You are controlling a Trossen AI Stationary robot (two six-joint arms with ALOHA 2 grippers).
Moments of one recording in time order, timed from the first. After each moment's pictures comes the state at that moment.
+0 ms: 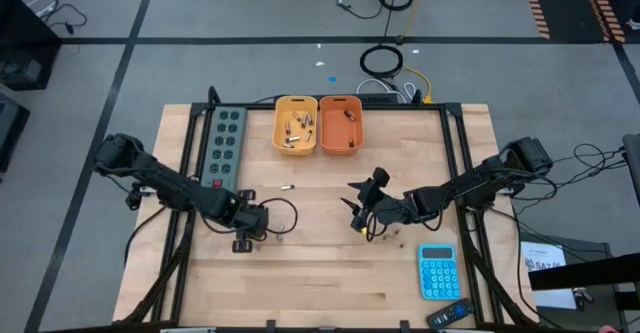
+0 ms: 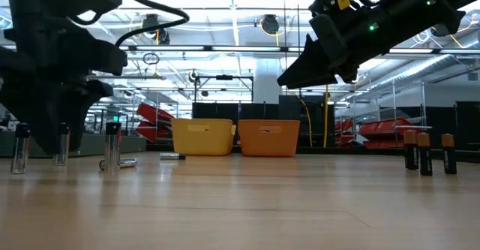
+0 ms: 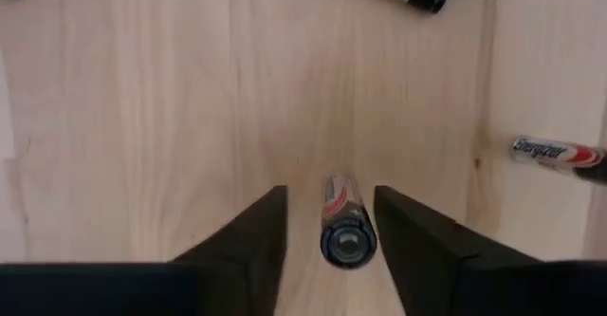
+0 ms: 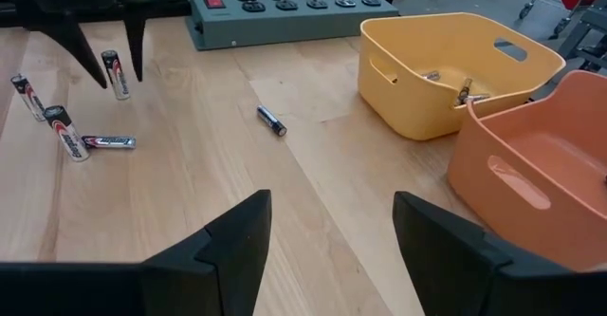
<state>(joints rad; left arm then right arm) -0.38 1.42 0.69 -0.63 -0.09 -0.36 0.28 1.53 0.65 0.36 0.70 0.30</state>
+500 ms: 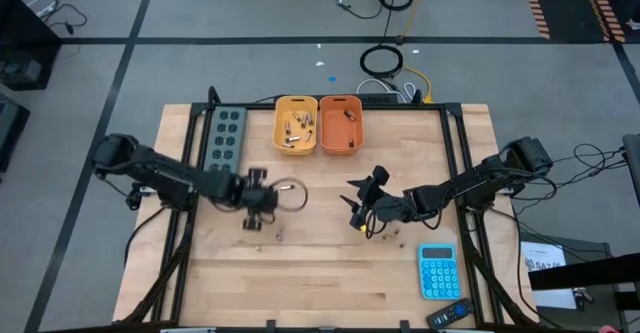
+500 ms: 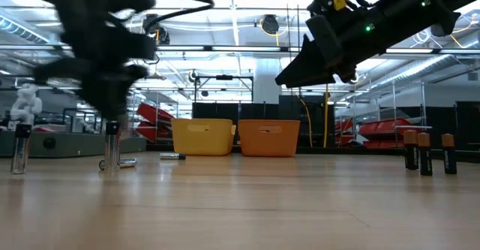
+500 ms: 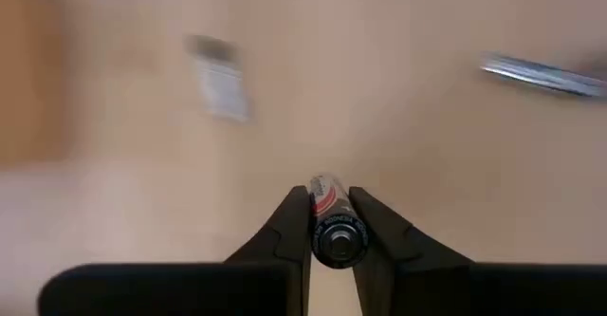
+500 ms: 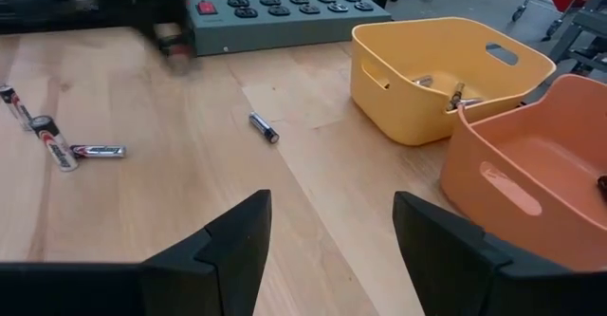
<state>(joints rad) -0.18 1.39 0.75 -0.62 -0.26 -0.01 0.27 1.53 0.65 0.38 0.70 0.29</state>
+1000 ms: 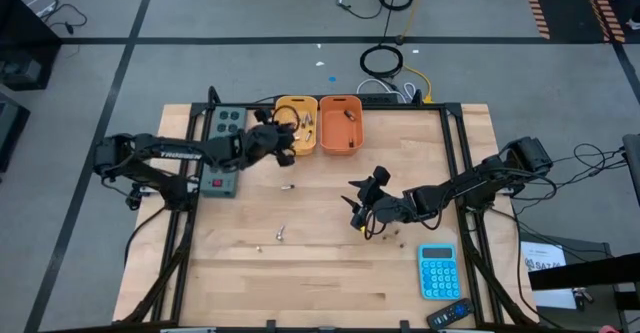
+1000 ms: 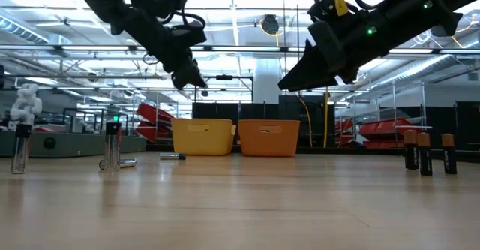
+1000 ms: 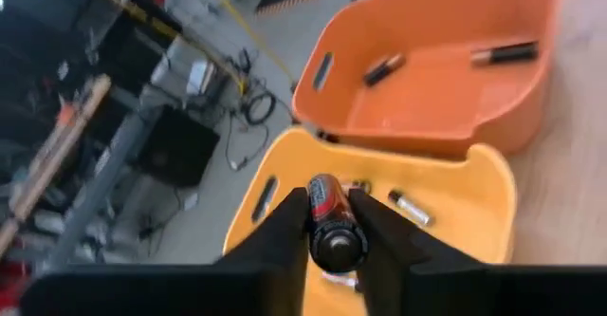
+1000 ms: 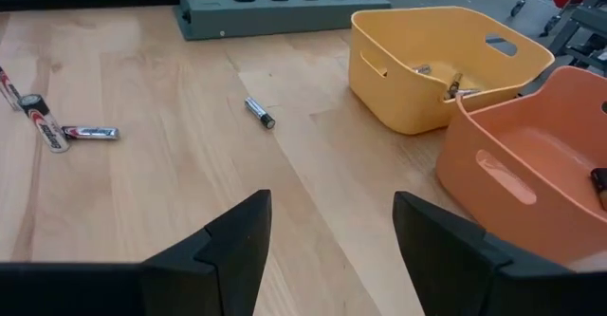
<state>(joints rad) 0.26 1.39 0.75 0.12 -0.55 0.46 0.27 1.53 0.65 0.34 0.71 0.30</state>
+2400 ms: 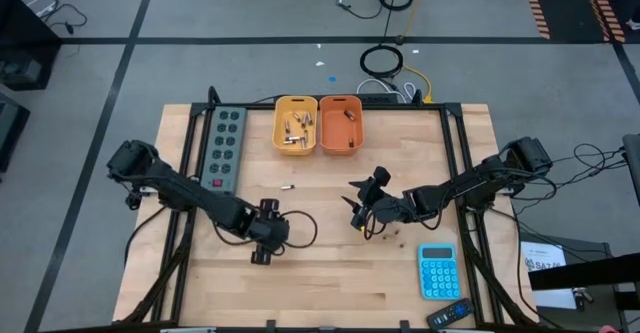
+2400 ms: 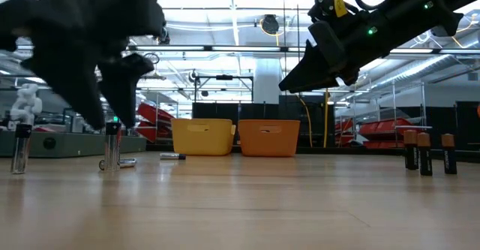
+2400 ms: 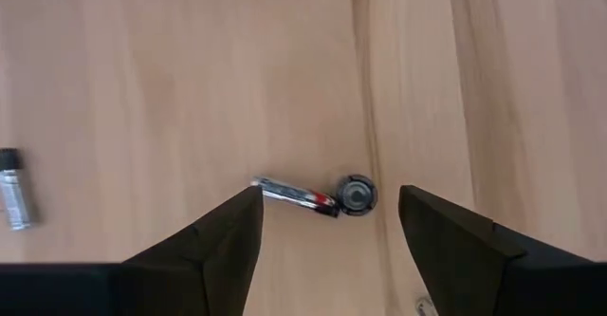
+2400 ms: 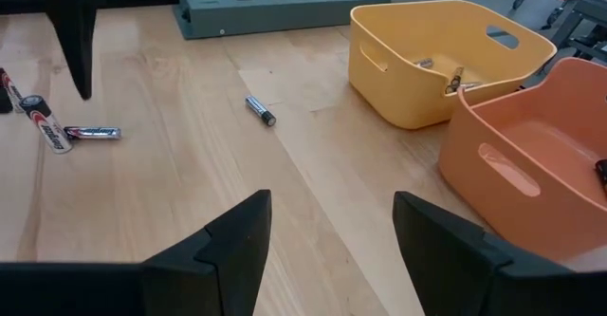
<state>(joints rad) -0.42 1.58 0.92 -0.54 -0.14 -0.25 0.27 1.53 0.65 0.33 0.70 0.32</state>
